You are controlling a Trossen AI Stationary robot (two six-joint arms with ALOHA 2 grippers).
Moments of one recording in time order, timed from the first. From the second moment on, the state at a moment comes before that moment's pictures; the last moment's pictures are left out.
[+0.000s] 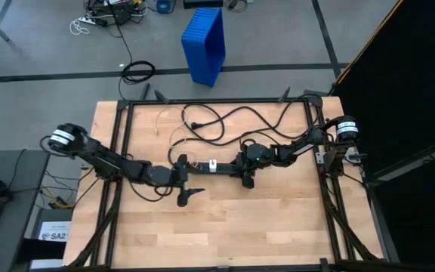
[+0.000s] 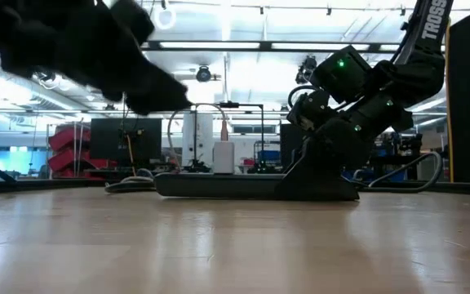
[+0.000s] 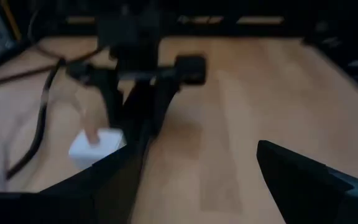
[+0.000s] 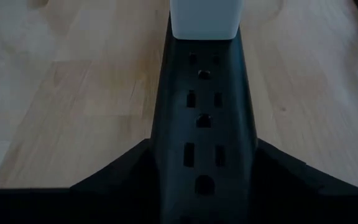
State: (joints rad) left arm -0.27 1.47 0.43 0.70 -0.32 -0.14; right arm -0.07 1.83 0.57 0.62 -0.09 0.00
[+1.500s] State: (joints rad) left arm -0.02 1.79 0.54 0.91 -0.15 -0.03; right arm -0.05 1.83 0.57 0.61 -0.10 -0.03
